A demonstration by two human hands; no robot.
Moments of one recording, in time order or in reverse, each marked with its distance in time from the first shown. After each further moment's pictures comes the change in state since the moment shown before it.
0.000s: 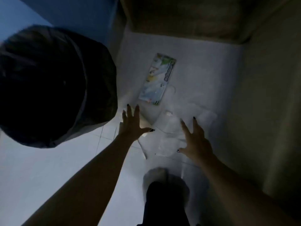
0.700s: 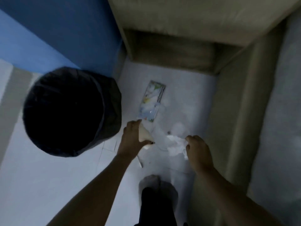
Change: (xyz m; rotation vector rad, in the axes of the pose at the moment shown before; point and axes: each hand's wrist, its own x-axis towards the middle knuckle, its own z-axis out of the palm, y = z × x) left_hand -0.071 0.035 -0.045 -0.307 0.203 0.110; right_hand -0.058 -0.027 -0.083 0.023 0.326 0.071
